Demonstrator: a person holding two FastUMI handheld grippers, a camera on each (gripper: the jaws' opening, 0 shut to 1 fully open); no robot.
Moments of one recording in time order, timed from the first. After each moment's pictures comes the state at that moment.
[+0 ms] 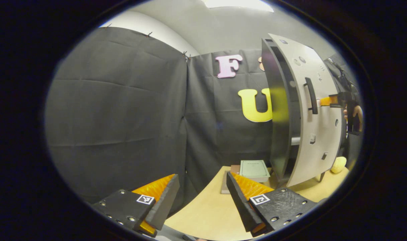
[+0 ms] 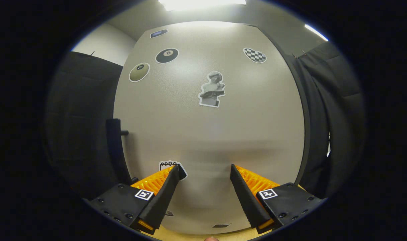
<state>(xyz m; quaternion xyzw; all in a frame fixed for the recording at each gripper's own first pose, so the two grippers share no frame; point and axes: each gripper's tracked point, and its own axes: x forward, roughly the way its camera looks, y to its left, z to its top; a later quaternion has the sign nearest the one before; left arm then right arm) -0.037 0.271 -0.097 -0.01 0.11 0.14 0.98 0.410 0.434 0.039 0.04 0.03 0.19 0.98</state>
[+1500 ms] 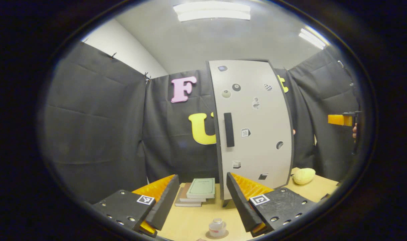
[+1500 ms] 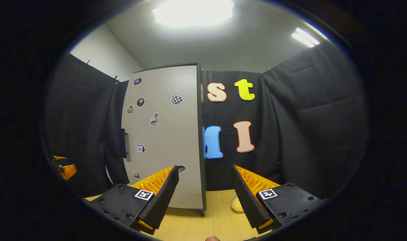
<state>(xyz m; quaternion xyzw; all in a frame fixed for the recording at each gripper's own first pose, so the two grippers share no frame) -0.063 0.029 0.033 0.01 0.03 0.00 1.00 0.212 0.141 0.055 0.03 -0.01 0.11 0.99</state>
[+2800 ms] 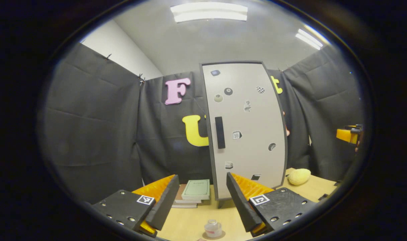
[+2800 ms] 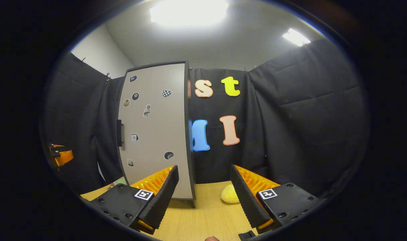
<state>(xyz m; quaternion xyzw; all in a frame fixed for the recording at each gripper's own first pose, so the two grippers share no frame) -0.063 0.035 0.038 0.01 0.04 -0.02 1.00 0.152 0.110 0.019 0.03 0.00 0.06 1.00</state>
